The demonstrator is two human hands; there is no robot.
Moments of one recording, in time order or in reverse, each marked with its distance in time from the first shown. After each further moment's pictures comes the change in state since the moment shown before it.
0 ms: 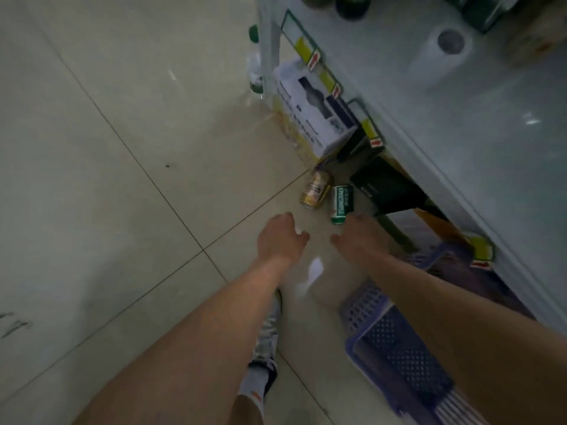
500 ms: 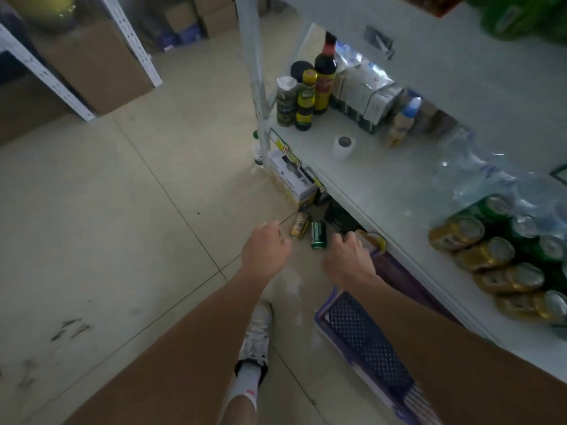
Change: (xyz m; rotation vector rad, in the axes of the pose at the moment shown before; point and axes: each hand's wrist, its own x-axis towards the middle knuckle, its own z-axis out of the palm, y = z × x) left_hand -0.219 0.092 -0.140 0.048 0.206 0.145; right_hand -0.226 0.036 -0.130 -0.033 0.141 -0.220
